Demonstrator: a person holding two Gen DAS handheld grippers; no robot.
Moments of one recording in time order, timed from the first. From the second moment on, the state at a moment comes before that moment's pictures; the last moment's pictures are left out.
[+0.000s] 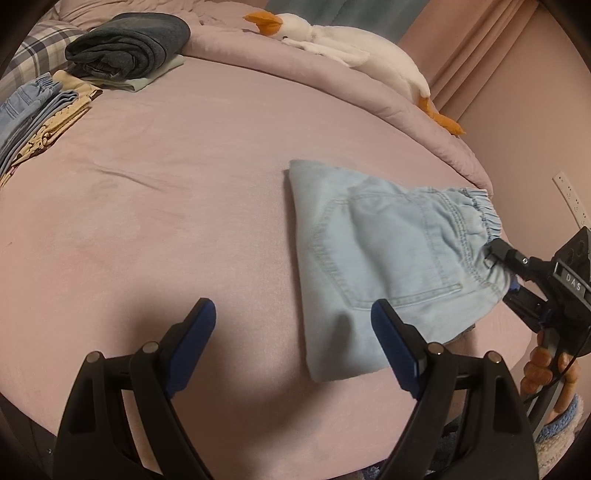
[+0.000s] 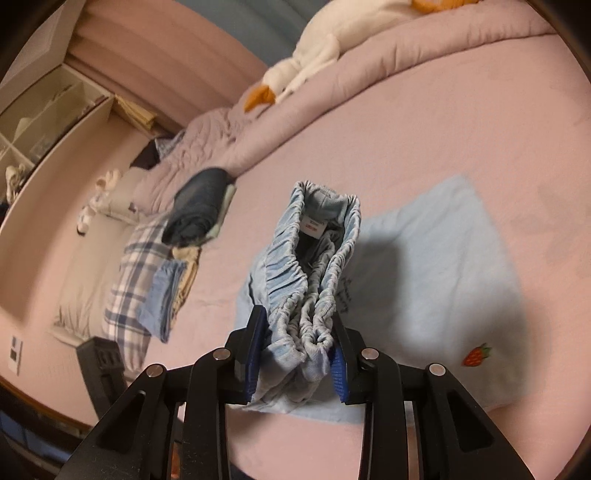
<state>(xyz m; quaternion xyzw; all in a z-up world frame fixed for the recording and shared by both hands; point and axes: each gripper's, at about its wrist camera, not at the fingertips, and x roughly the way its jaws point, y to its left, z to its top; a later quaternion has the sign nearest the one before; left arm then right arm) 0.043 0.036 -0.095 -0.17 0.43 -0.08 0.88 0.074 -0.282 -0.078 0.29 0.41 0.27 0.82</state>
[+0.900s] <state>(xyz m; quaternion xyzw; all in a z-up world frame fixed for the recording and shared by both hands) 0.066 0.021 -0.097 -0.14 0.44 -0.09 0.88 0.092 -0.330 -0.134 0.33 0.47 0.17 0.80</state>
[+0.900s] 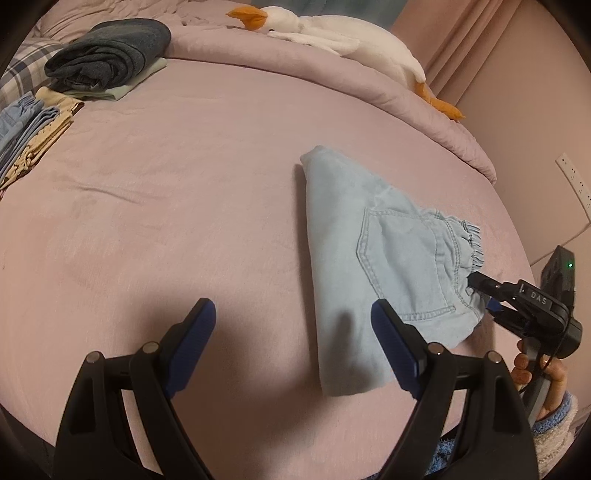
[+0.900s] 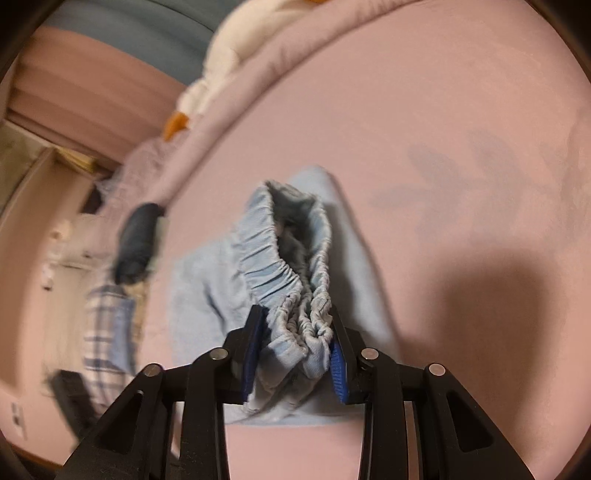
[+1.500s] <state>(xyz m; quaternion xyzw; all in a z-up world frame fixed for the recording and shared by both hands) 0.119 -0.021 -0.075 -0.07 0.40 -0.14 0.90 0.061 -0.268 -0.074 0.10 0.36 0.25 0.89</state>
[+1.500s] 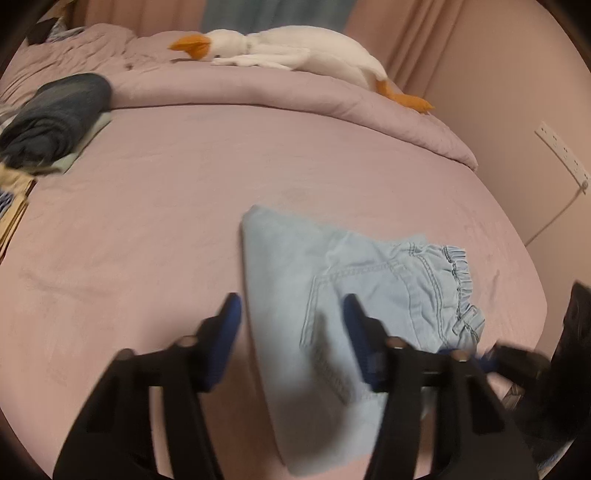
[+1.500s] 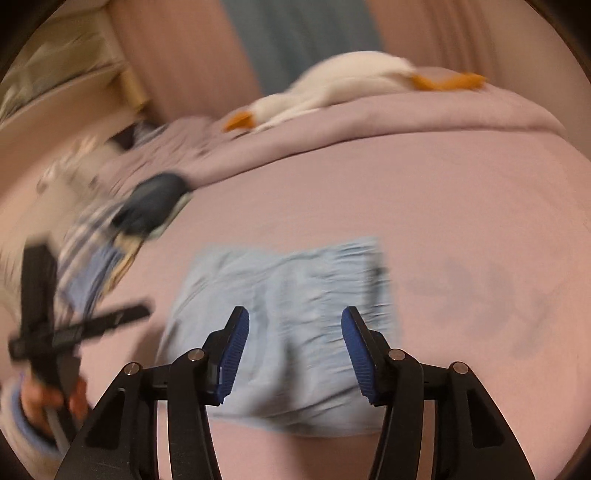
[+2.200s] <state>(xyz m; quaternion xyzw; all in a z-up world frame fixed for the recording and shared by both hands) 0.189 -0.029 -0.115 -0.02 0.45 -0.14 0.88 0.065 -0.162 -0.124 0.01 0.42 0.43 0.80</state>
